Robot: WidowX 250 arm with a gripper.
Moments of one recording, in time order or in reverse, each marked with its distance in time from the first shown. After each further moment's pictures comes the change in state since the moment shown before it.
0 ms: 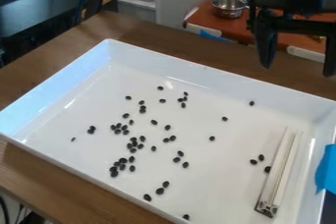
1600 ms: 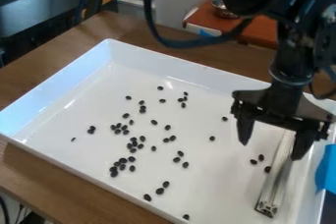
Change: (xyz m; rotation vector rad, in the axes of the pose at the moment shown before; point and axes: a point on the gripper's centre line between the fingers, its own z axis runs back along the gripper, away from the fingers) arm -0.029 0.015 -0.100 0.132 0.005 0.036
